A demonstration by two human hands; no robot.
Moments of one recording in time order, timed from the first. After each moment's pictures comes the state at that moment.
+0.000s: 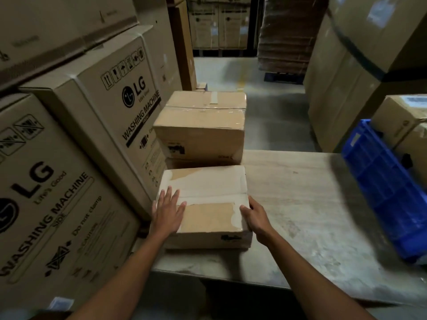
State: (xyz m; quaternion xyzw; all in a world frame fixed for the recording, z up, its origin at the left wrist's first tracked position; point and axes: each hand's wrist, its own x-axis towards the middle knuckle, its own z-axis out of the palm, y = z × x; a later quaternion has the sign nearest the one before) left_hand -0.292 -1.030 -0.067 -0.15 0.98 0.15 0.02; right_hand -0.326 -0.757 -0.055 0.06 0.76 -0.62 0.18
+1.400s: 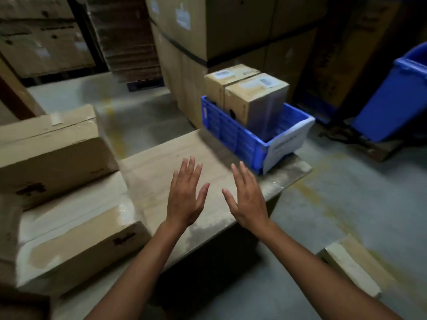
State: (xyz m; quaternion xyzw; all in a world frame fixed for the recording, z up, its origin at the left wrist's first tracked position) left_hand -0.243 -0.723 0.012 0.37 0.87 0.28 -0.15; right_hand -0.144 -0.556 0.009 0.11 0.94 -0.23 -0.24
